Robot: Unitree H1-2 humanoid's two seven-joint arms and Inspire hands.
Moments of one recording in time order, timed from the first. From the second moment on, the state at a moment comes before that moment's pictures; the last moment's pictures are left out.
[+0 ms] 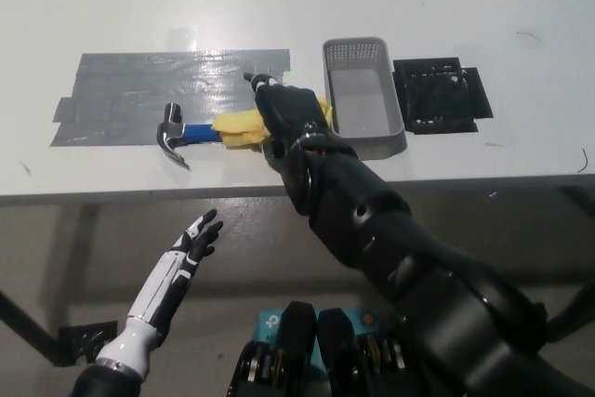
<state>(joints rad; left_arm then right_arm) -0.11 0.20 -0.11 0.04 0.07 -0.03 -0.14 -1.25 0.21 0.41 1.44 -0.65 0.08 -0.20</state>
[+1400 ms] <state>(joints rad) -0.13 0.20 -0.11 0.07 0.07 -0.03 -0.14 -1.17 0.15 -0.09 0.67 -0.18 0.15 0.28</state>
